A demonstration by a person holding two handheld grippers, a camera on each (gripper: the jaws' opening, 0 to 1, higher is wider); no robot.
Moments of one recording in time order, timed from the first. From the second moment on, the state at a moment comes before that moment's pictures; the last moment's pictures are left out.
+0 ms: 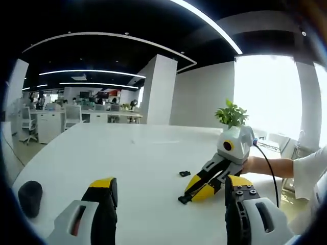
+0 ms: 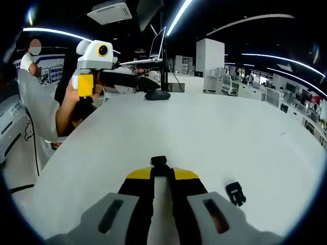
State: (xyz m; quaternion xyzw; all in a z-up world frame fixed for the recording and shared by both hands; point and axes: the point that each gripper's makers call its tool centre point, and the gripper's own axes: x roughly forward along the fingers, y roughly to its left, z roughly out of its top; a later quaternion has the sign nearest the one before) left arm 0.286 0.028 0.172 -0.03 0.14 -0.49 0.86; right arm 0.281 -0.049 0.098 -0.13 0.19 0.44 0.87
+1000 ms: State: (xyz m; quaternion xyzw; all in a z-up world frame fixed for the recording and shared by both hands) left arm 0.300 -0.005 0.163 -0.02 0.13 -0.53 0.84; right arm 0.265 -0.087 0.112 -0.11 0.18 0.40 0.89
